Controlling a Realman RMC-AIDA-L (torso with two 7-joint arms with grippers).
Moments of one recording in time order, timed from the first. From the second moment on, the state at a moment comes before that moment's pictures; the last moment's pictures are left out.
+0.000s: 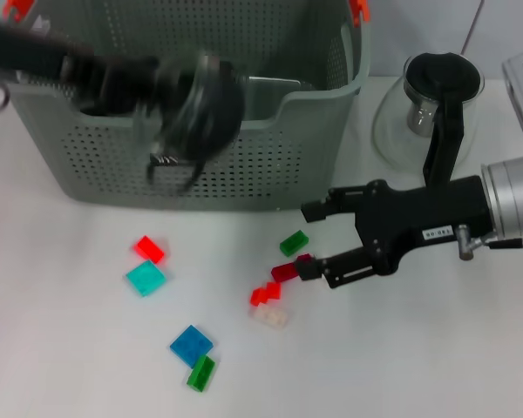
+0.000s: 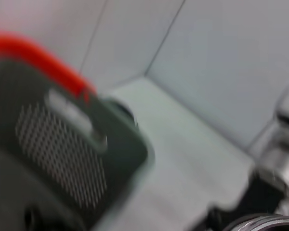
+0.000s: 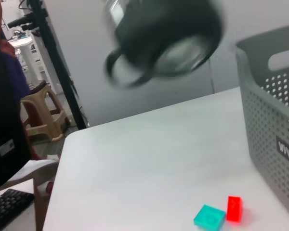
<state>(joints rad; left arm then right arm) -0.72 -1.98 -2.48 -1.31 -1.01 1.96 -2.36 0.70 2.07 -0.99 -0.68 -1.97 -1.59 1.51</state>
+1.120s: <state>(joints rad) -0.94 -1.94 -2.17 -0.78 -0.81 0.91 -2.30 0.70 2.08 -0.99 -0.62 -1.99 -1.60 1.51</state>
